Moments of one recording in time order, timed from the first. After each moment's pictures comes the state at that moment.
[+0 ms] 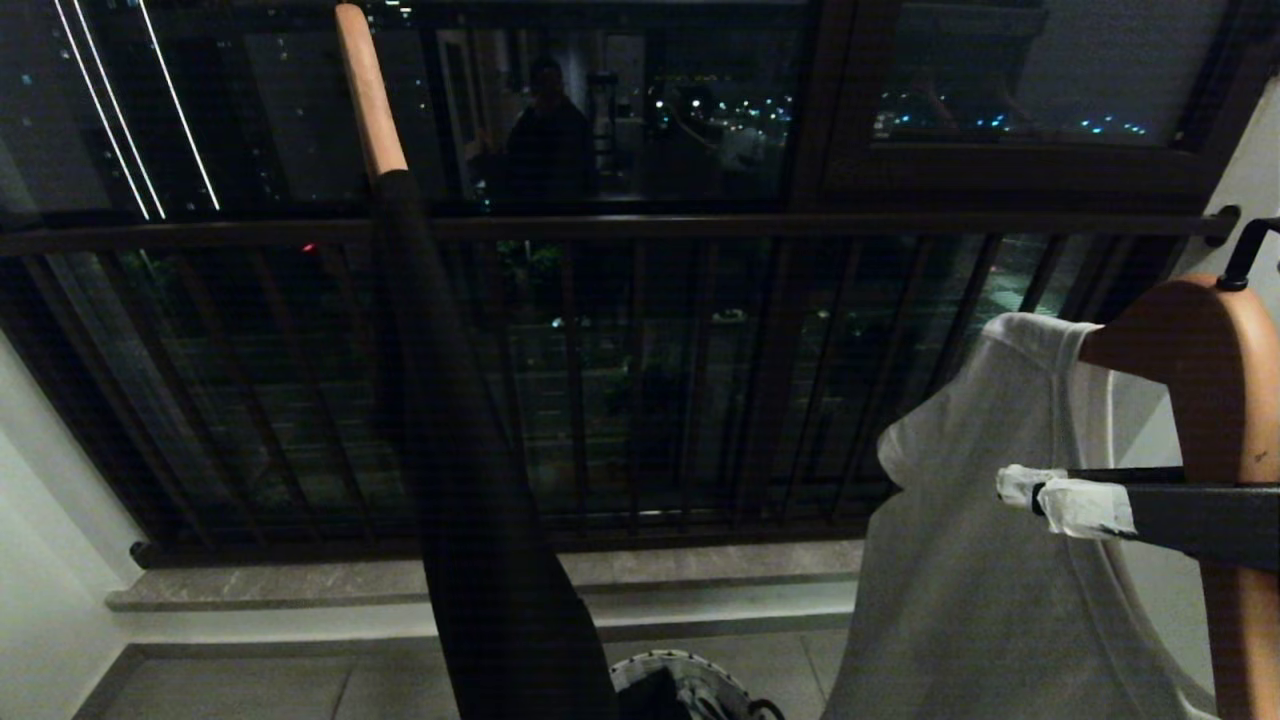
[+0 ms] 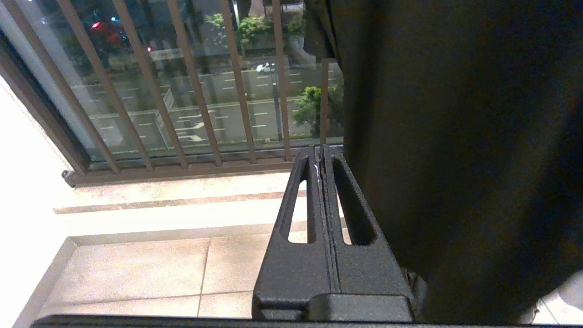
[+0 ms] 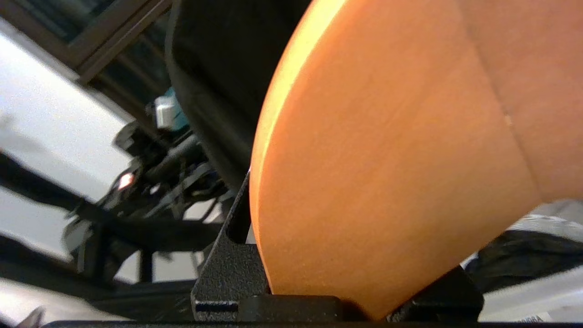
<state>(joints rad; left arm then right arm) 0.00 0.00 0.00 -0.01 -0.02 0.03 0.33 1.07 -0.78 -0.17 0.82 0.41</state>
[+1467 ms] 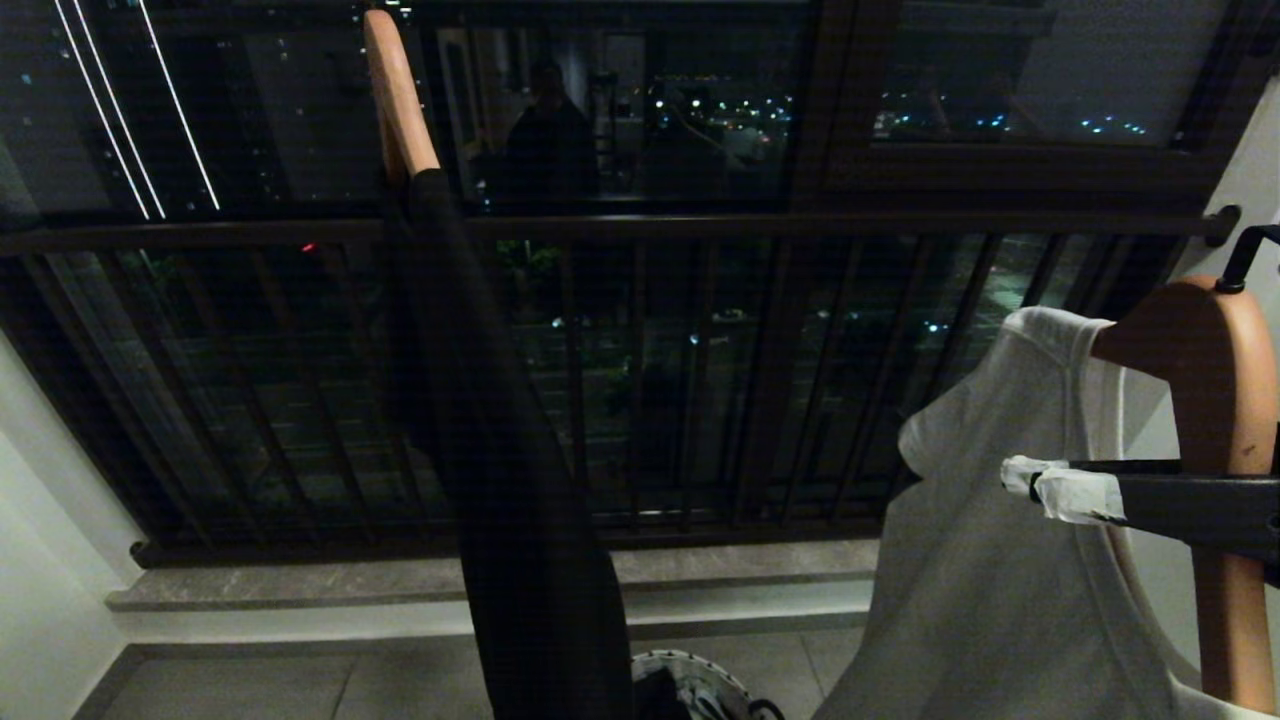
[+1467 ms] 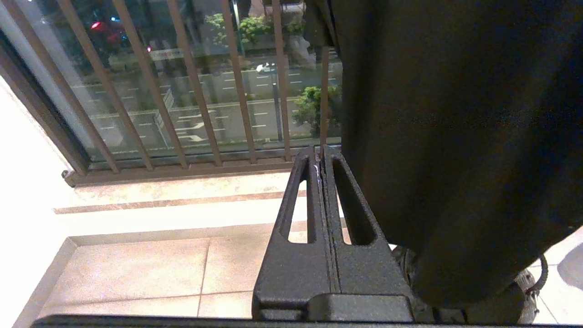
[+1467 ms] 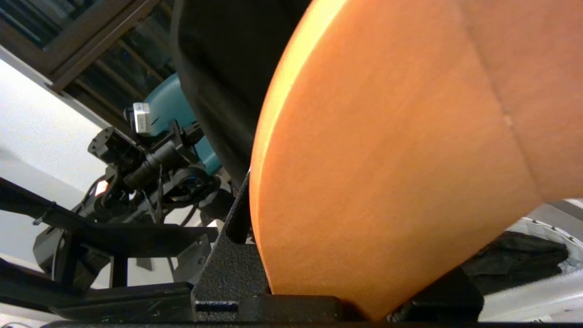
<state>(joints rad) 0.00 0.00 0.00 -0.01 -0.02 0.03 0.27 1.07 -0.76 -0.17 0.85 0.37</state>
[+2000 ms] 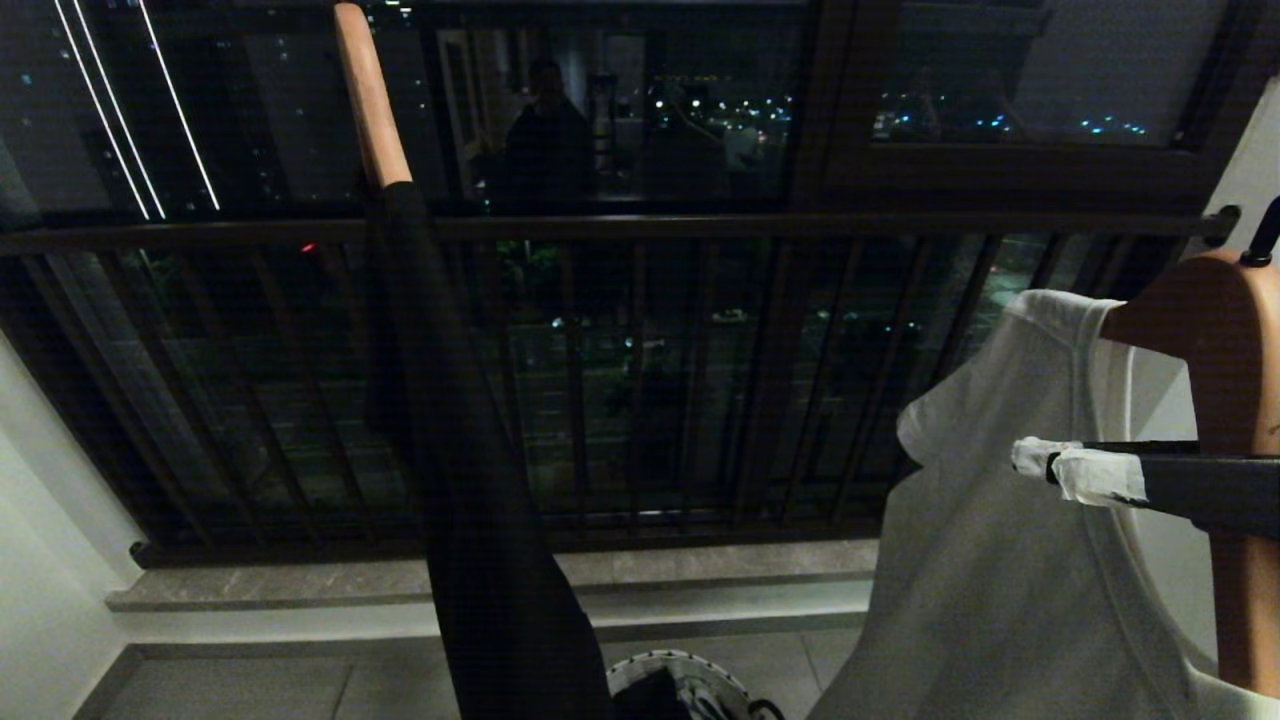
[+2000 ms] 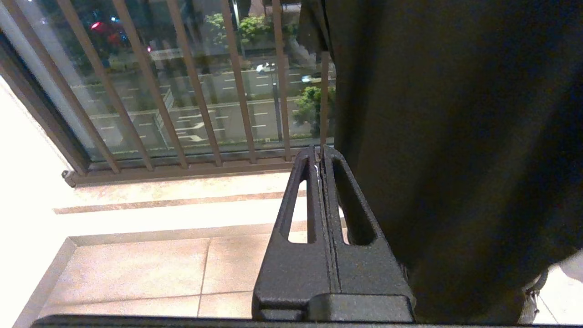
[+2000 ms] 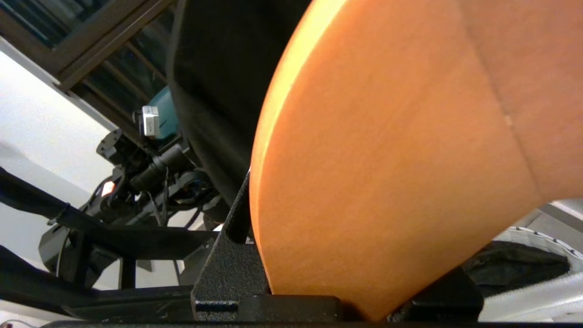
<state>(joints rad) 0.00 0.00 0.00 -0.01 -0.02 0.03 0.27 1.07 -0.79 -0.17 0.86 0.37</state>
